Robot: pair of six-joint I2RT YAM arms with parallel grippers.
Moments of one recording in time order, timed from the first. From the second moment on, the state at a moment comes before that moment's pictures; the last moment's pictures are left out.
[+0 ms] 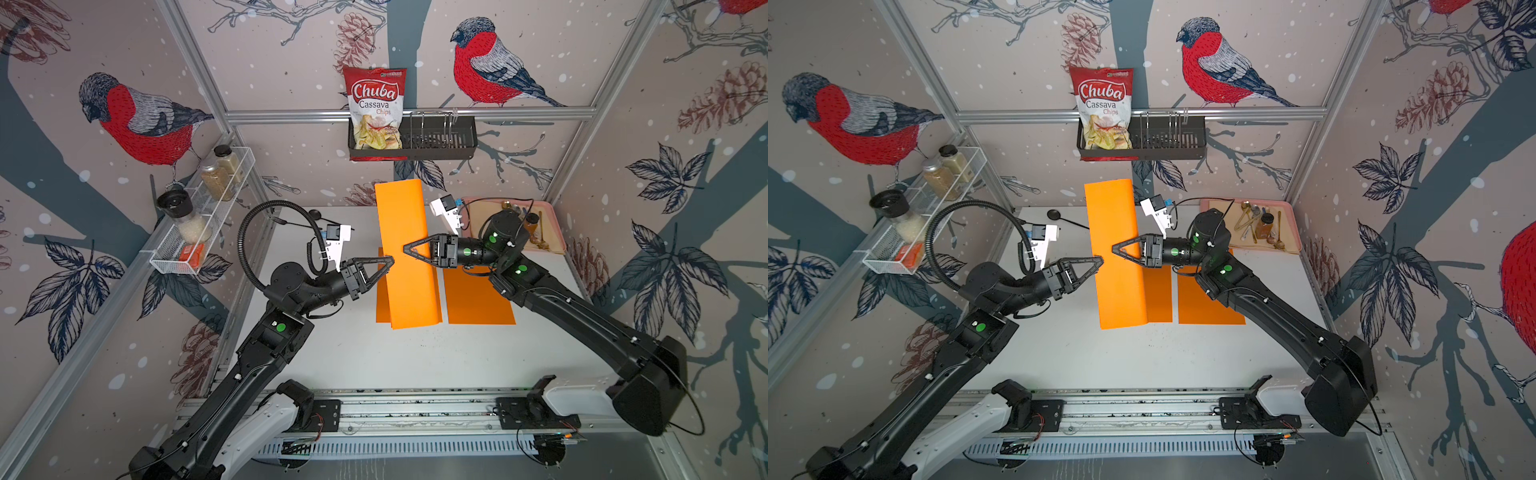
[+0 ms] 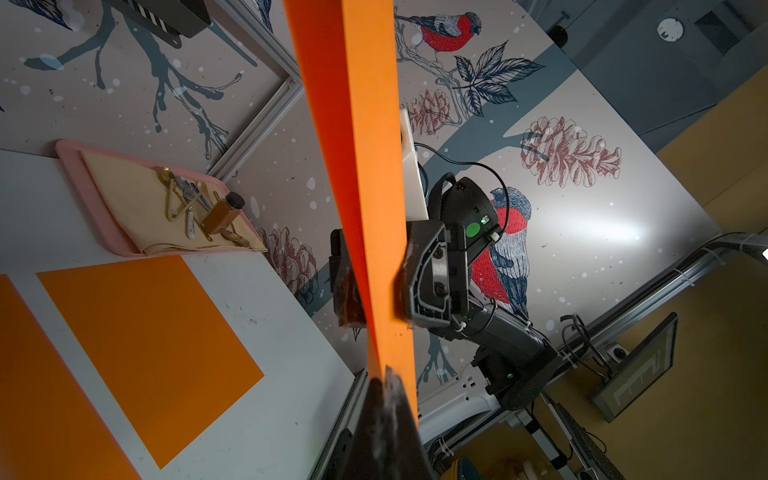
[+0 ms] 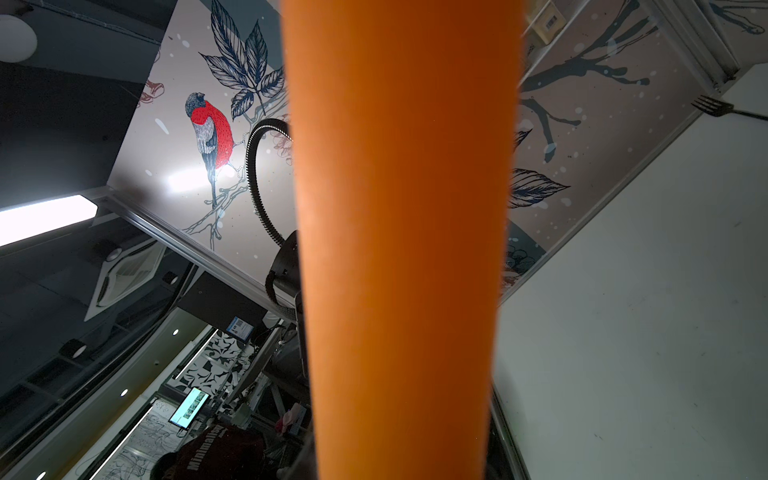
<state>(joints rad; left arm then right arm) -0.49 0.82 0.80 0.21 0.71 -0.94 0.71 1.32 1.16 0.28 -0.91 0.94</state>
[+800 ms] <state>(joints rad) -0.49 0.82 0.80 0.21 0.71 -0.94 0.71 1.32 1.14 0.32 -0.92 0.95</state>
